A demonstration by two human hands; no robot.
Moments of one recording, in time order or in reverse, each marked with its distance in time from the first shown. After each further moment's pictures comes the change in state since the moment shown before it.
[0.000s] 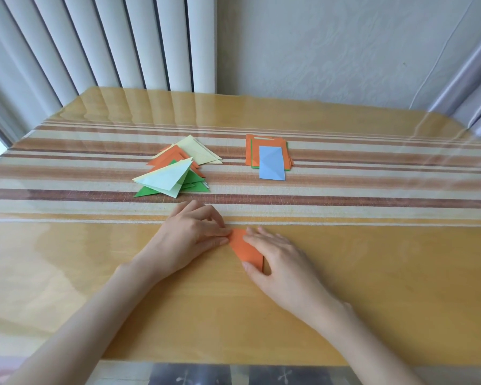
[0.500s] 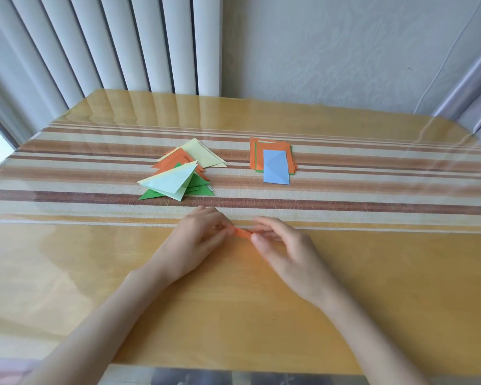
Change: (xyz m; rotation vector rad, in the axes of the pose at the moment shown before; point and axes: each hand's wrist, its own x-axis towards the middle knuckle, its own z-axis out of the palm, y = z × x) left_hand 0.002 0.011 -0.001 -0.275 0.056 -0.147; right_hand 0.013 0.001 -0.017 0.523 0.068 0.147
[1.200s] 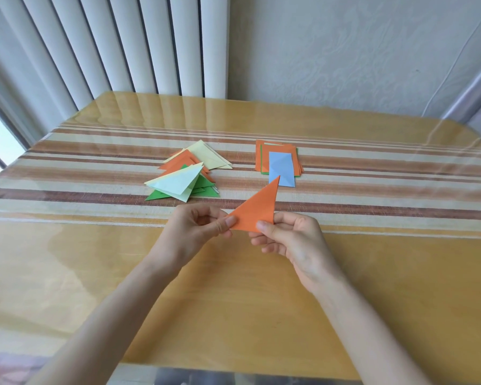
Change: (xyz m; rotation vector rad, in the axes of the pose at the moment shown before) left_hand 0.004 0.037 -0.018 -0.634 0.129 -0.556; right_hand 0.020 -0.018 0.000 0.676 0.098 0.353
